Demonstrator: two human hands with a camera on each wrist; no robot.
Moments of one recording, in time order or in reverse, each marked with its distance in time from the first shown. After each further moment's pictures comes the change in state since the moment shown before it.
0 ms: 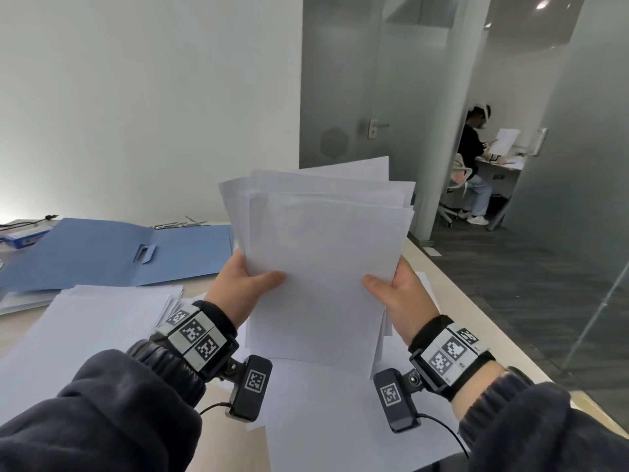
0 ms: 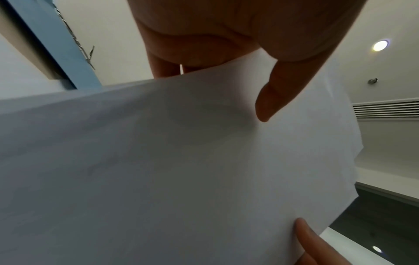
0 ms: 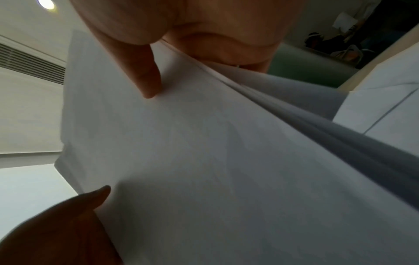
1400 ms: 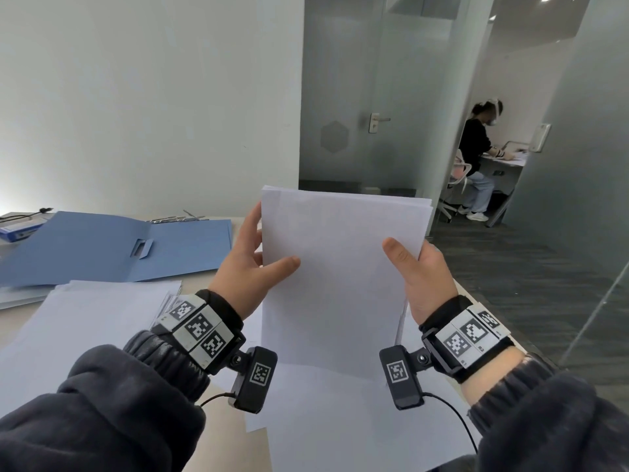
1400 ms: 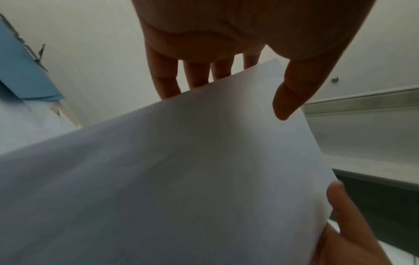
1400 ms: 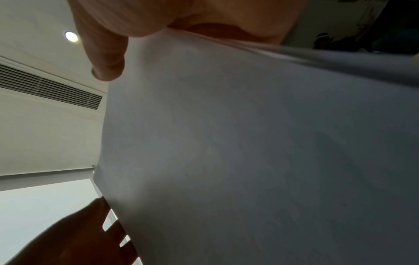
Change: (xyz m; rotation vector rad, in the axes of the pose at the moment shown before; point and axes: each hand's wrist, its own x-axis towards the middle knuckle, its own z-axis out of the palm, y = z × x) left_hand -0.001 0.024 0.008 0.131 -0.072 0.161; right_hand 0.014 -0.028 -0.003 0.164 0.105 -0.077
